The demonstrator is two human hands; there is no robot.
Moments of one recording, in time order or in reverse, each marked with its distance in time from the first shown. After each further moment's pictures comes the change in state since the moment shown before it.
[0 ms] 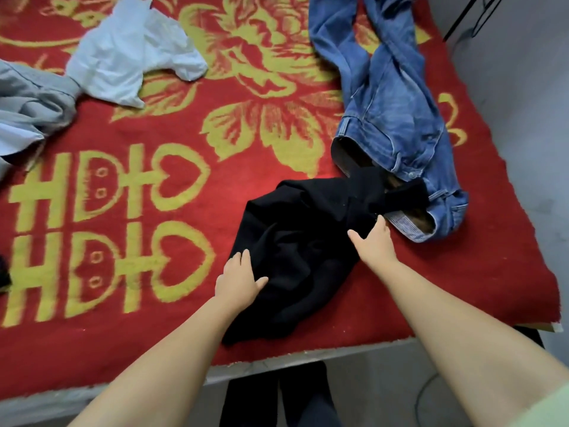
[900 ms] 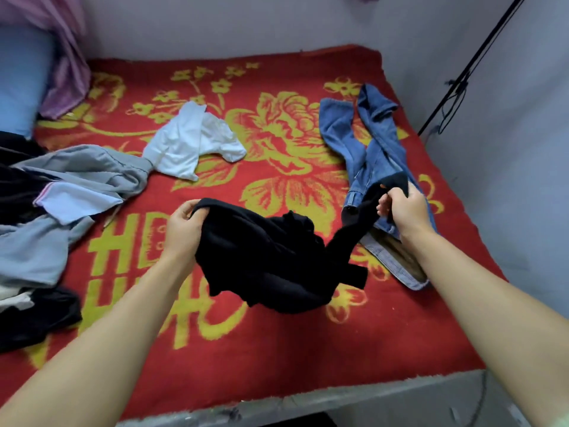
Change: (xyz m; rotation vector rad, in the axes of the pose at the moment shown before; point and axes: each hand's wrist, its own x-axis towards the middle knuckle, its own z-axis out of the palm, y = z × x) left_hand -0.069 -0.056 -0.250 -1.264 0.560 0.227; right_hand -0.075 -0.172 -0.129 0.755 0.160 -0.305
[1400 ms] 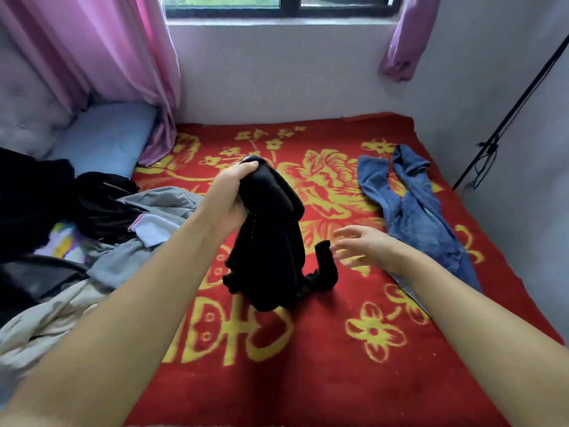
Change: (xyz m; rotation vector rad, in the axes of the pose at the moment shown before) left_hand -0.046 0.175 -0.052 -0.540 -0.288 -0.085; right_hand -0.105 -0.082 0.082 -0.327 -0.797 0.153
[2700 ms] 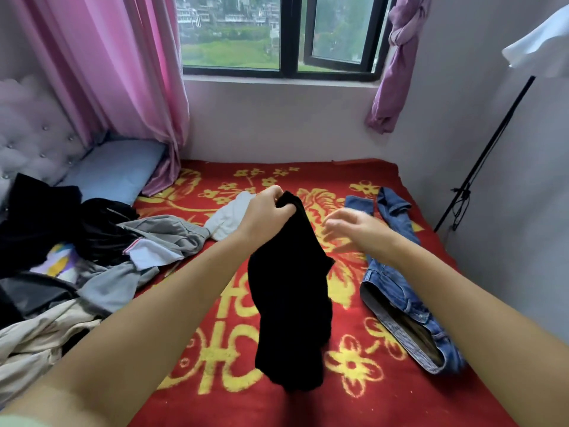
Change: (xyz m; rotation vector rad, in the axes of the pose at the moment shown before) left_hand -0.037 -0.020 0.080 1.062 0.035 0.484; right_hand -0.072 -0.061 -0.044 -0.155 -0.005 -0.427
